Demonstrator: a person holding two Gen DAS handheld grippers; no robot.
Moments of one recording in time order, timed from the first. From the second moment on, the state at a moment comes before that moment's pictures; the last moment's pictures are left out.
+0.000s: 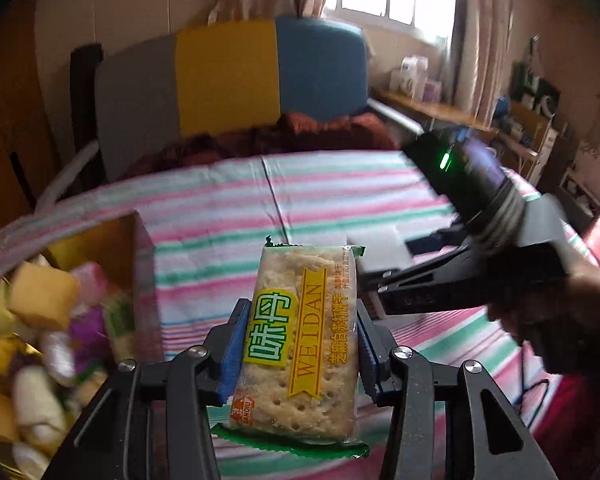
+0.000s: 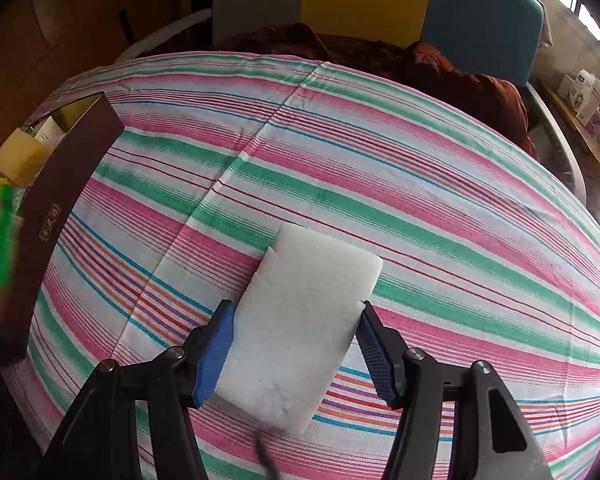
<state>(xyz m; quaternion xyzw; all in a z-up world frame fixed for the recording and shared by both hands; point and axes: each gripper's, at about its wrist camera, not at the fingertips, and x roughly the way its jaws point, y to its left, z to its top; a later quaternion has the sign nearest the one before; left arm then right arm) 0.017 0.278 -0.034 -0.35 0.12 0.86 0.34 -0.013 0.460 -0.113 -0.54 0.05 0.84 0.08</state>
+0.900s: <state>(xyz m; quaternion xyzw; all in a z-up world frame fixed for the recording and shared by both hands) -0.076 0.039 -0.029 -0.37 0.00 0.91 0.18 -0.057 0.221 -0.033 -0.46 0.05 0.89 -0.05</state>
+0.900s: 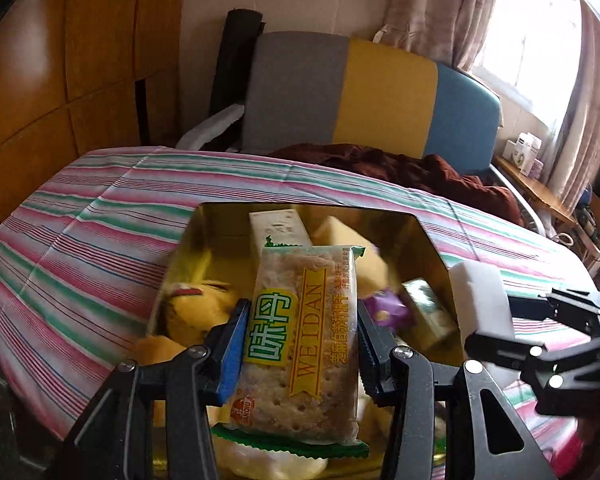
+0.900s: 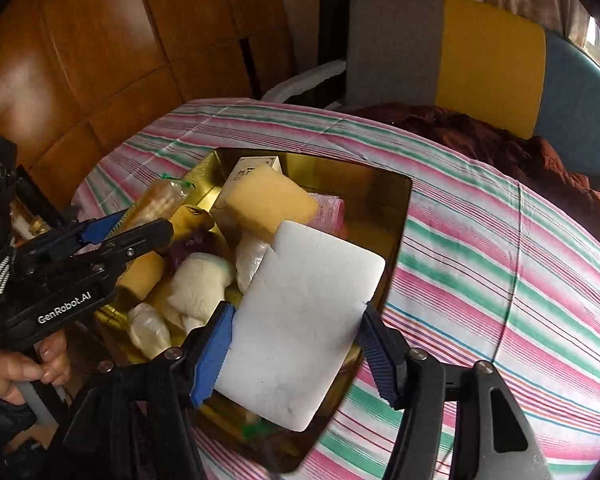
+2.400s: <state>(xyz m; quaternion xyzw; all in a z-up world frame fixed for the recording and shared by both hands) -0.015 0.018 -0.011 -0.32 0.01 0.94 0.15 0.011 0.207 -0.026 -0.34 0.07 0.92 0.18</state>
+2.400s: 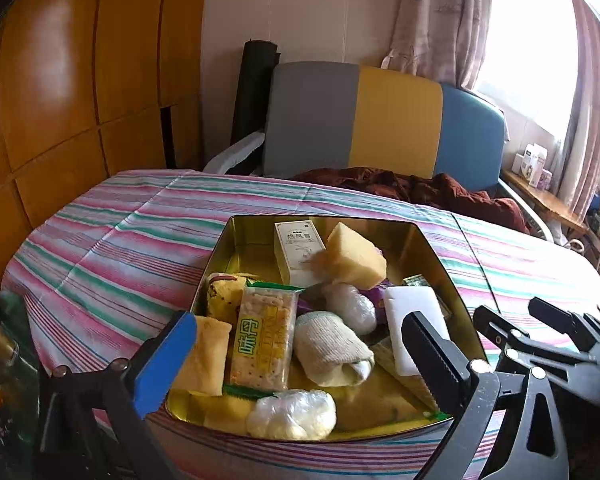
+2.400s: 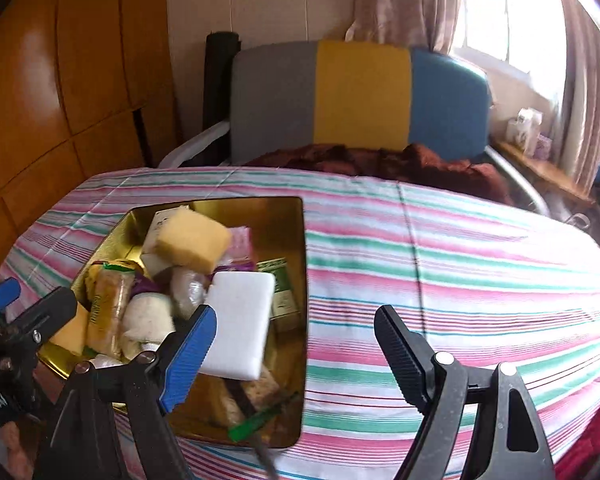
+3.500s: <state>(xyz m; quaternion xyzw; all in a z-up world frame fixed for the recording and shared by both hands) -0.006 0.018 -0.016 -0.32 0.04 0.94 0.10 0.010 0.197 -0.034 -0.35 0.05 0.92 0.16</state>
